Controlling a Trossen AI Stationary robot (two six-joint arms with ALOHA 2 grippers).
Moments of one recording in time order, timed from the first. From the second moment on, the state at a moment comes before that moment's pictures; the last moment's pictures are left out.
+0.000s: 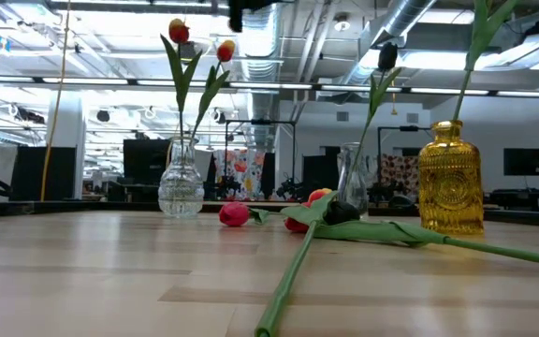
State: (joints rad) left arm 0.08 1.44 1.04 0.46 -0.13 0.02; right arm 0.80 0.69 1.17 -0.84 1.12 0.18
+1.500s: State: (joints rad) left arm 0.19 1.94 1.53 0.73 -0.28 0.14; right arm 0.46 0.77 1.17 -0.84 1.07 0.15
